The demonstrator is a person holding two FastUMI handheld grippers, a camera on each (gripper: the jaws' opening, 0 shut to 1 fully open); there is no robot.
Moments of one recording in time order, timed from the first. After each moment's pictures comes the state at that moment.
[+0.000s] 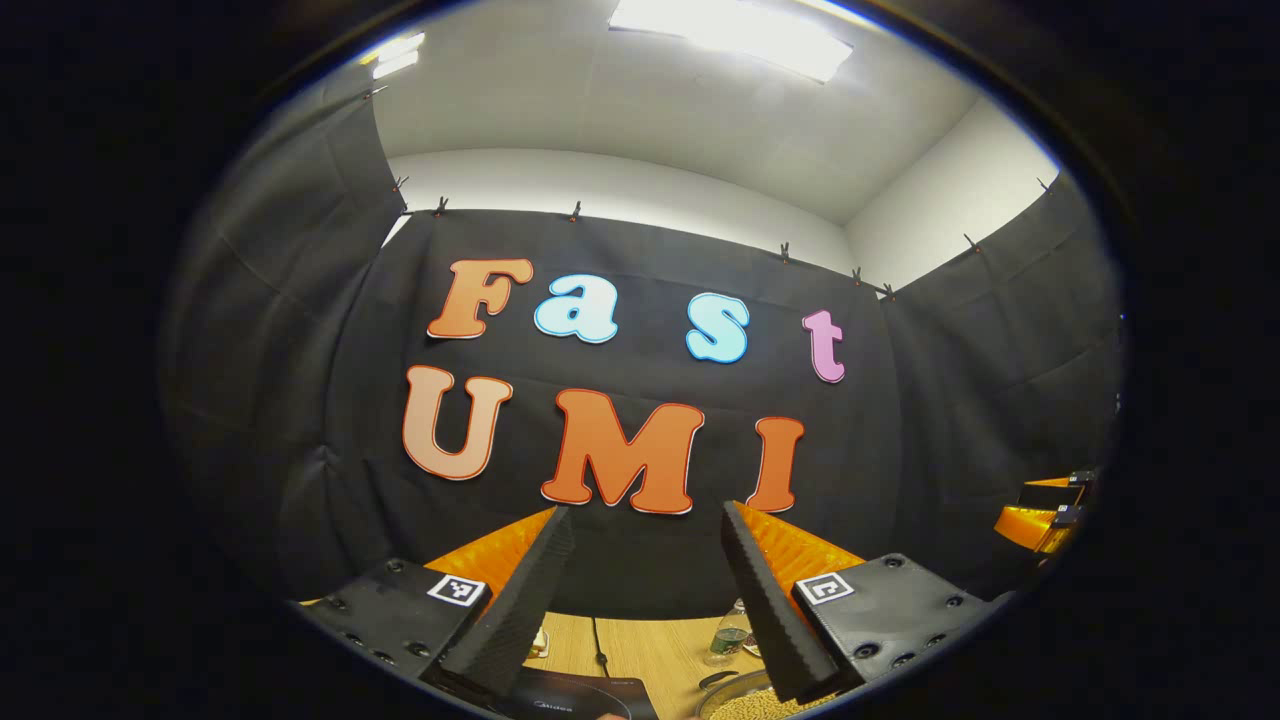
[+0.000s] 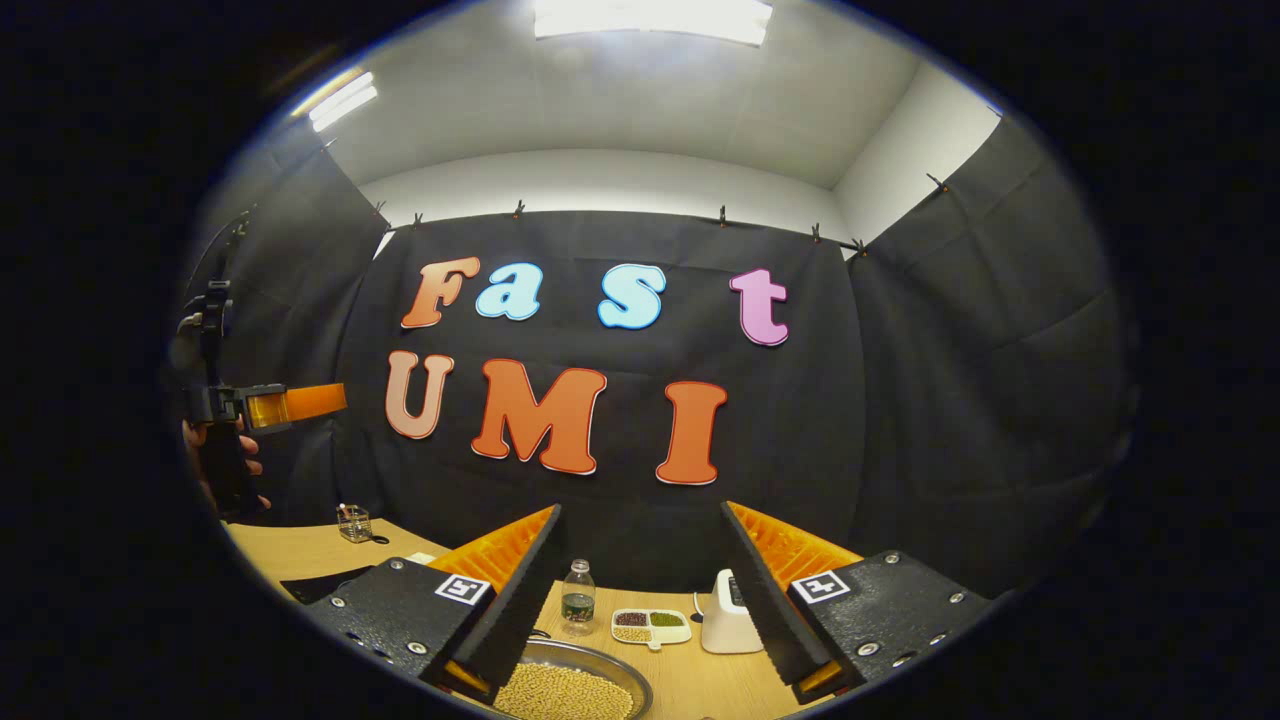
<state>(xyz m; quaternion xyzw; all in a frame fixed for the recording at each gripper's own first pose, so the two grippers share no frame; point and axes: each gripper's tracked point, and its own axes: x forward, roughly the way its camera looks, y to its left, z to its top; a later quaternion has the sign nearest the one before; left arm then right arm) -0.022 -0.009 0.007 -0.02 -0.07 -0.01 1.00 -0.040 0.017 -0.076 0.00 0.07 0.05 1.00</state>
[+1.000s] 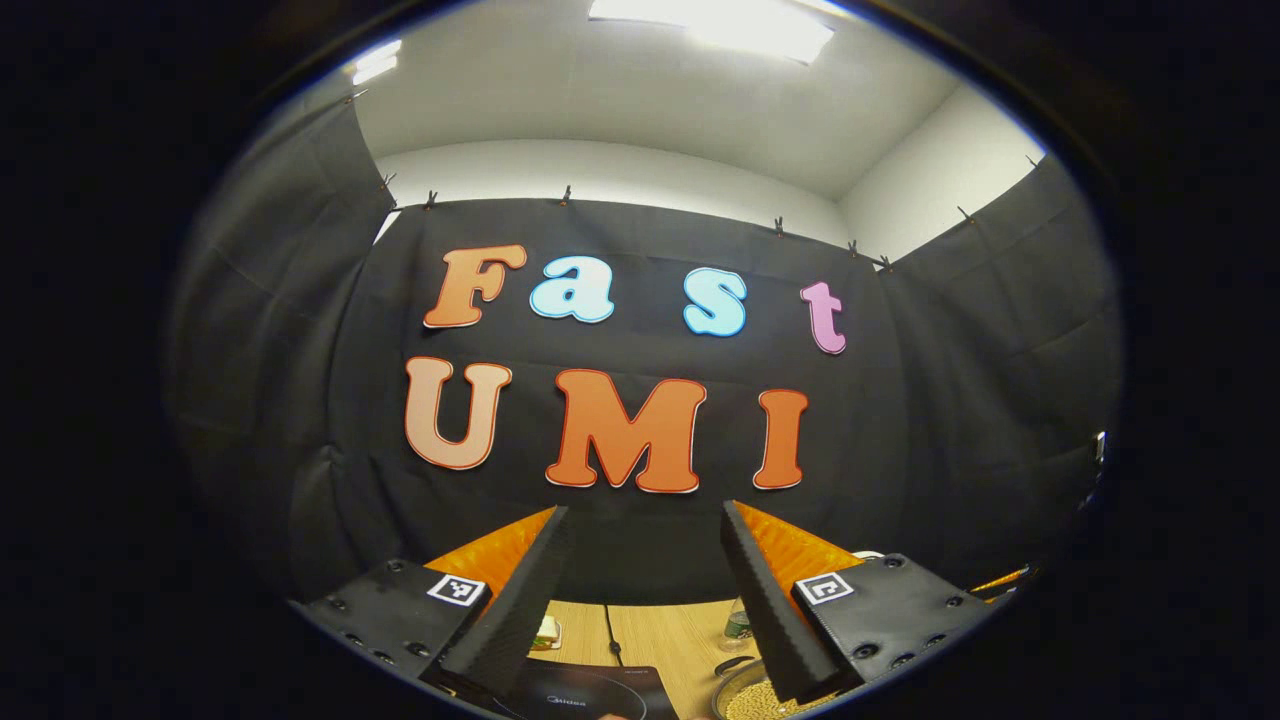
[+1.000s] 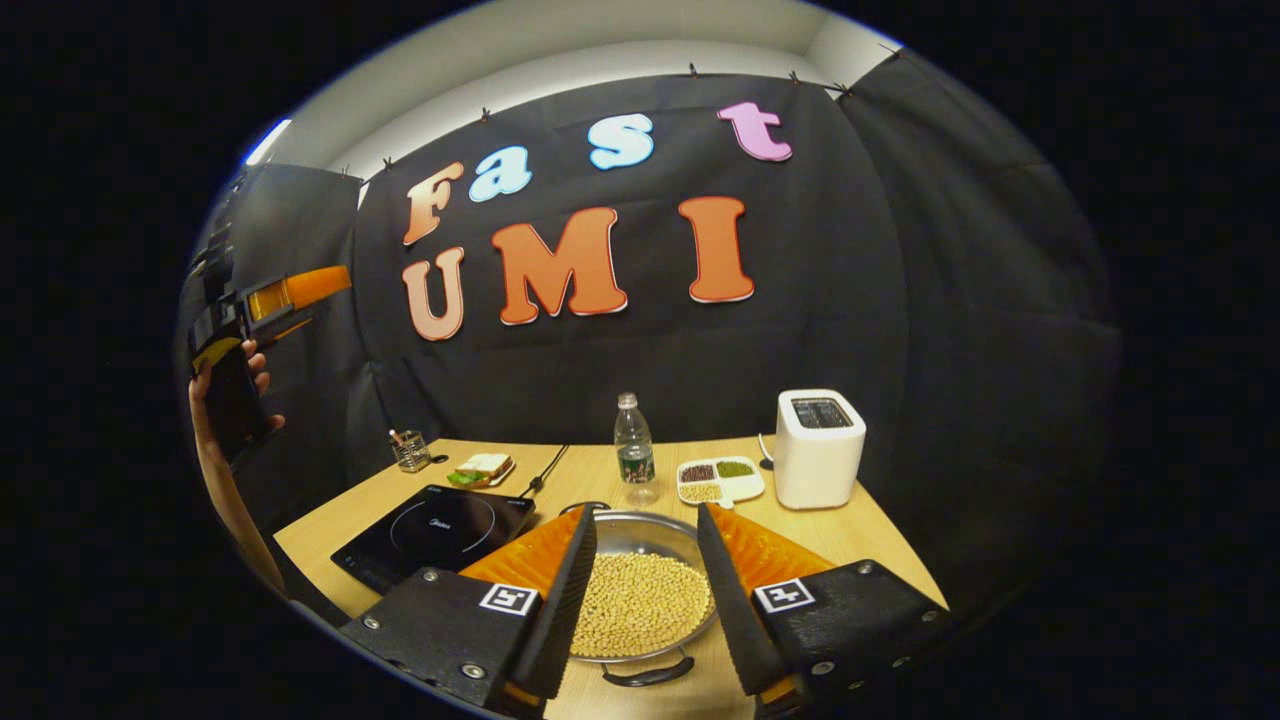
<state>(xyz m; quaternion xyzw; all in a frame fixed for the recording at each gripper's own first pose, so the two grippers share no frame) -0.018 -0.010 -0.016 0.01 -0.04 0.00 1.00 -0.113 0.048 -0.258 0.10 0.32 0.10 0.94</state>
